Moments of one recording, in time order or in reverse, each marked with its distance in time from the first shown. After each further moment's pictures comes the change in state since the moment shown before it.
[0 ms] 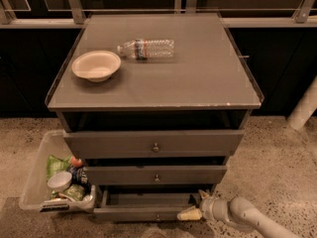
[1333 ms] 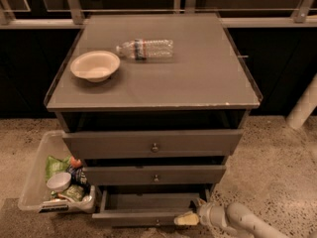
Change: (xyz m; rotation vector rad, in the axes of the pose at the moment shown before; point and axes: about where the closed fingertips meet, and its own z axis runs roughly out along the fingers) arm 0.037 0.011 0.022 -0.041 0.023 0.139
